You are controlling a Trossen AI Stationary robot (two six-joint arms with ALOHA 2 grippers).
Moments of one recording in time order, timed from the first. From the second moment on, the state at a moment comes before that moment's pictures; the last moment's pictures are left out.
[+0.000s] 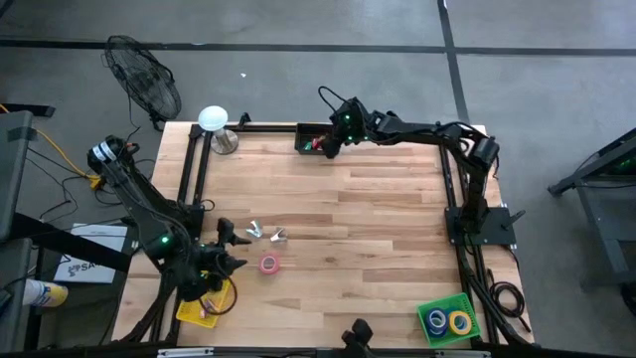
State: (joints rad) left arm -0.92 1.16 0.86 -0.80 -0.80 -0.29; right arm -0.57 1.91 1.33 -0.11 -0.11 0.24
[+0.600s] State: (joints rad) left arm -0.55 1.39 0.86 -0.57 -0.22 0.13; right arm -0.29 1.67 1.33 -0.61 -0.04 0.15
